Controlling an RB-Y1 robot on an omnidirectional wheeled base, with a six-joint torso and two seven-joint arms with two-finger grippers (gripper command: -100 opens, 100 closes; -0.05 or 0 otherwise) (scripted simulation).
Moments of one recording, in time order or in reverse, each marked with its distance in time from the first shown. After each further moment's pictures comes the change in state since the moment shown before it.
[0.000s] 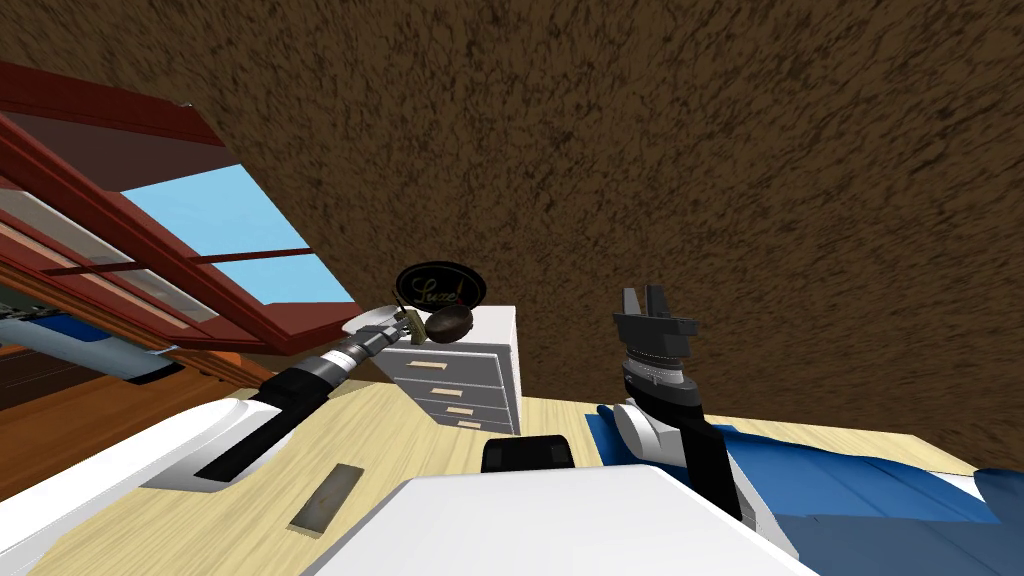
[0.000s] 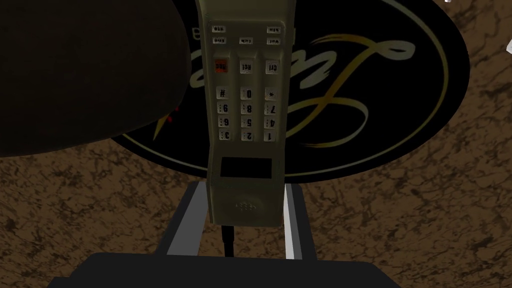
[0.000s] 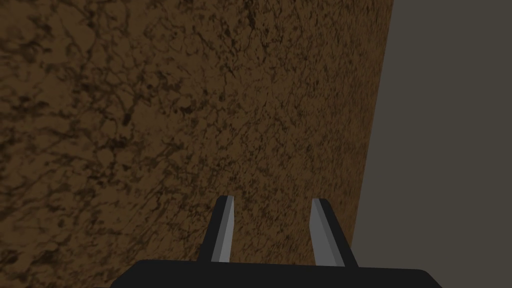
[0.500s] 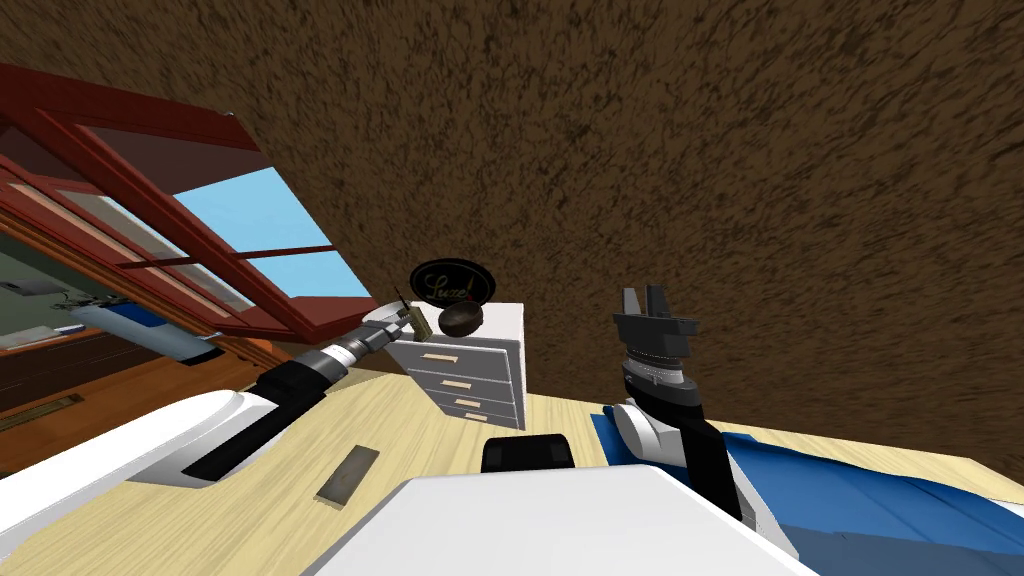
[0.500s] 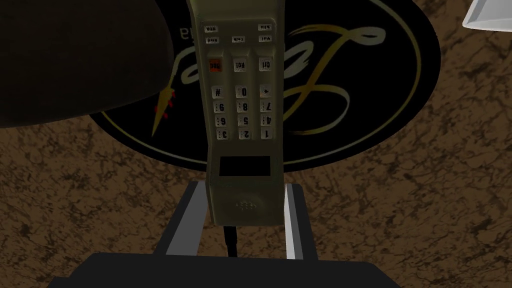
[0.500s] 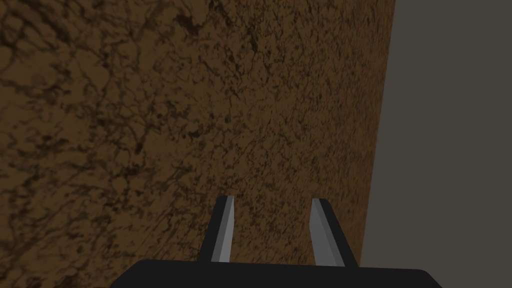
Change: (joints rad) left arm 0.055 0.083 0.052 -0.044 0.011 0.023 0.005; right arm 0.000 0.000 0.000 0.000 0.000 0.000 0.000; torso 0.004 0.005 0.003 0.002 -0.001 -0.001
